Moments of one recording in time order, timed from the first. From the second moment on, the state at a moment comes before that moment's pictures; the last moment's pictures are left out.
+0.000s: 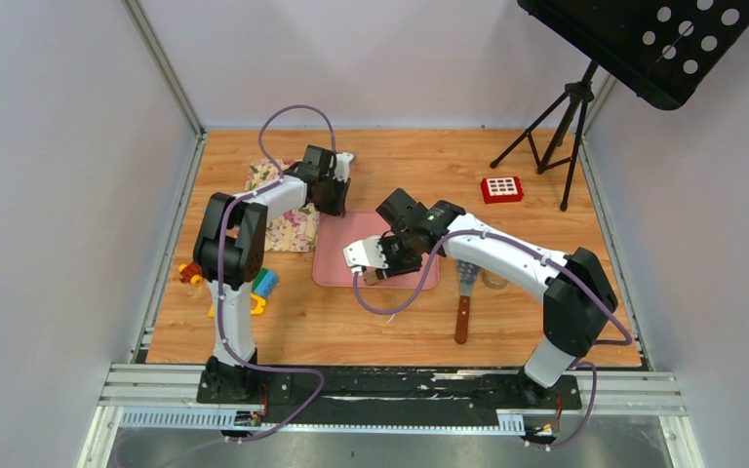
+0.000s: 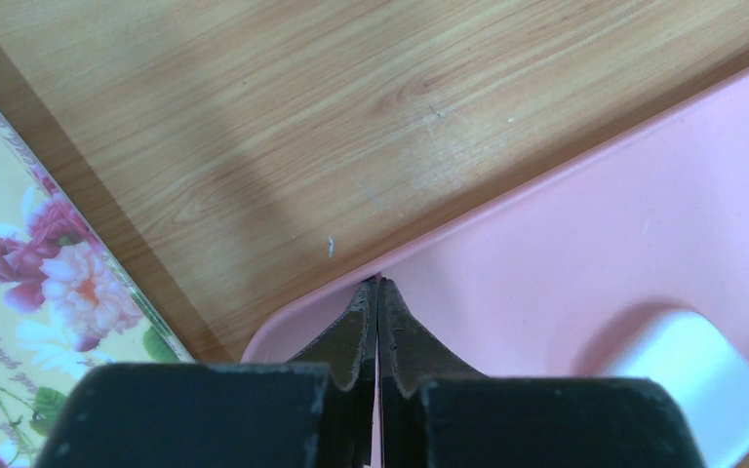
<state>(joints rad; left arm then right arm) -0.33 2.06 1.43 -0.33 0.24 0.01 0.85 1.67 1.34 -0.82 -0.24 -1.07</state>
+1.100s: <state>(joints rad) -0.33 2.06 1.43 -0.33 0.24 0.01 0.40 1.93 1.58 -0.64 -0.75 0.17</state>
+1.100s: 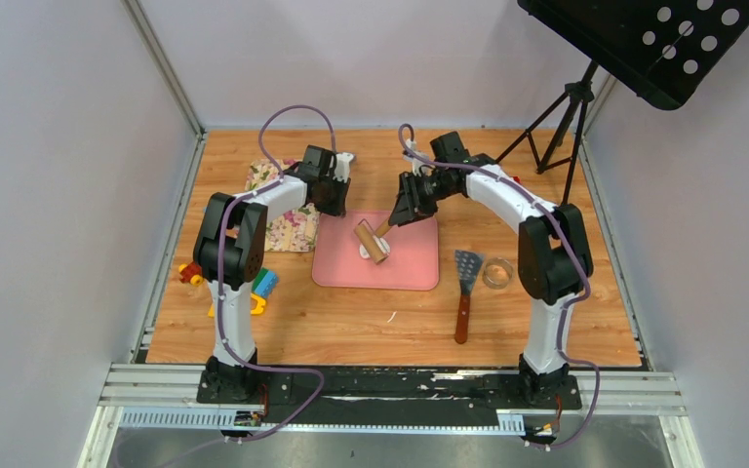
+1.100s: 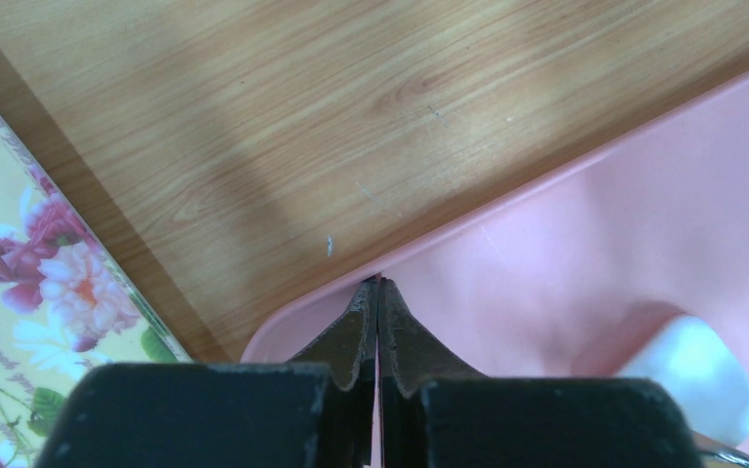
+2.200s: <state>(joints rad) -0.33 2.06 1.43 -0.33 0.24 0.00 0.44 1.99 1.56 -0.59 -0.59 0.29</state>
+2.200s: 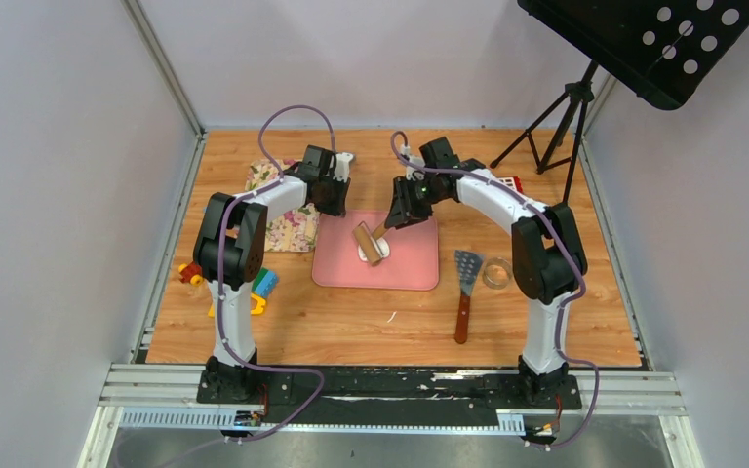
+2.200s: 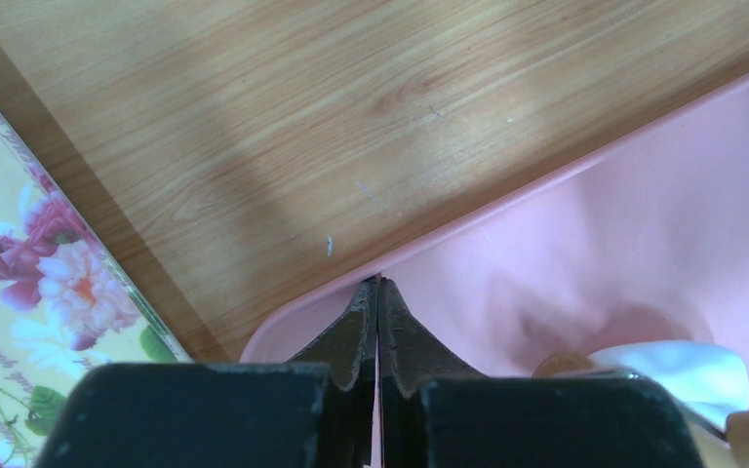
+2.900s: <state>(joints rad) -0.33 2.06 1.43 -0.33 0.24 0.00 0.47 2.03 1.54 -0.58 -0.74 0.20</state>
